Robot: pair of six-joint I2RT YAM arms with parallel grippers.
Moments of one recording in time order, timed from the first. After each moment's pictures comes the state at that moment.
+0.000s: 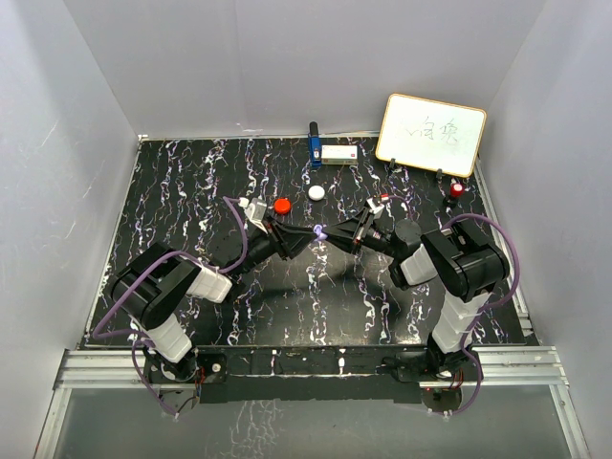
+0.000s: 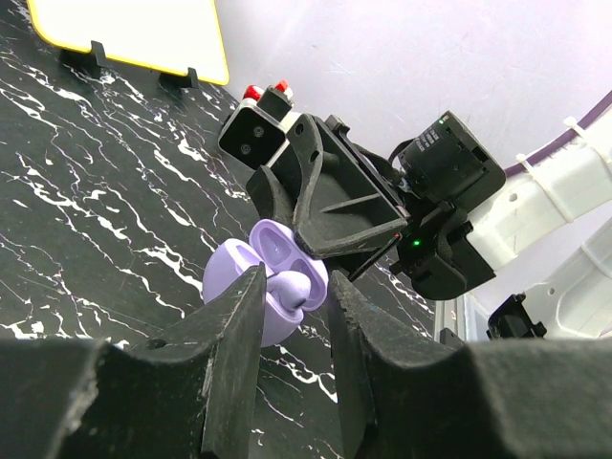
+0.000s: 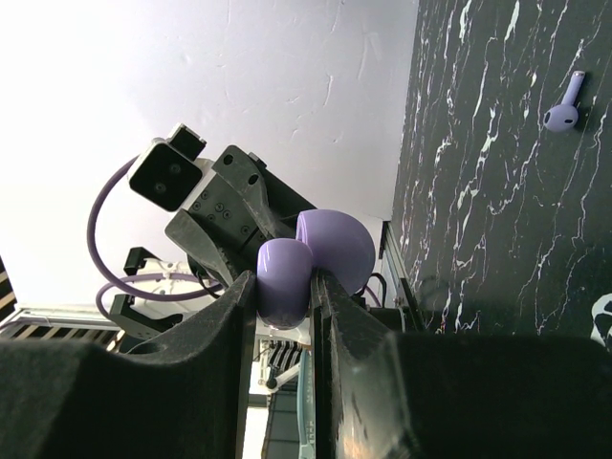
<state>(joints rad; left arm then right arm) -0.63 1.67 0.41 1.46 0.39 -0.69 0.33 1.82 0.45 1.49 -0.78 1.63</state>
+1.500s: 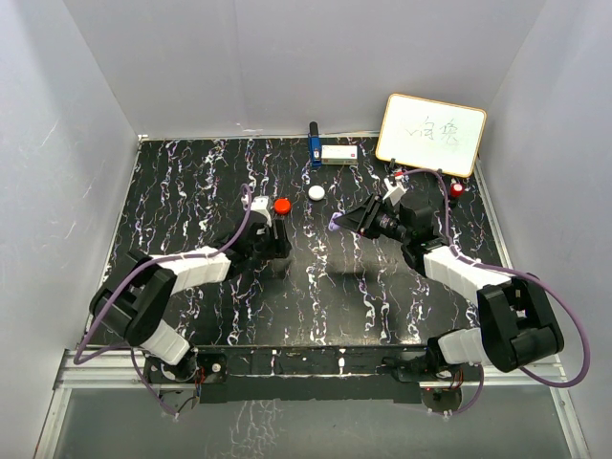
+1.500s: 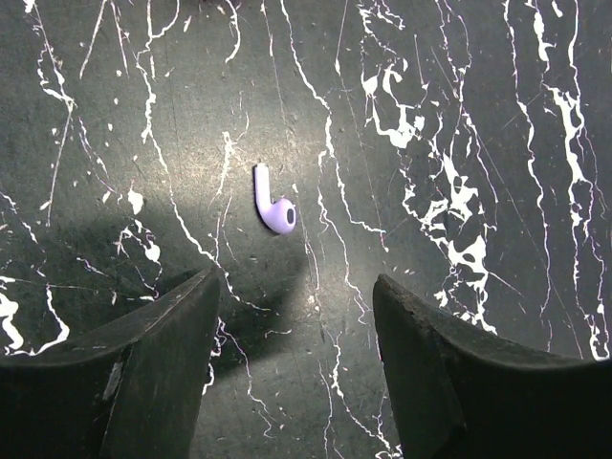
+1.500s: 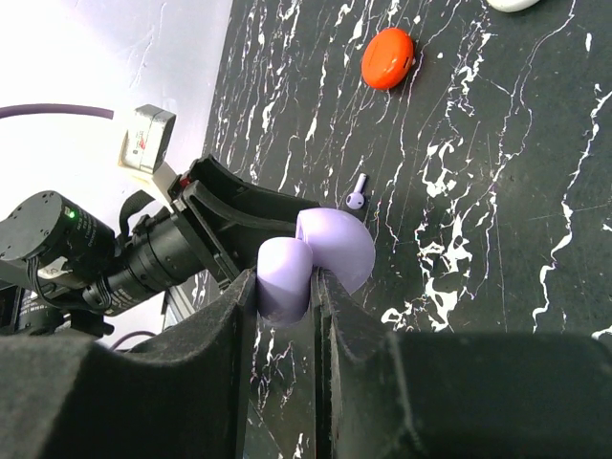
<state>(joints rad) -0.60 1.54 0.67 0.18 -0.07 -0.51 0.30 1.33 0.62 0.43 -0.53 0.86</state>
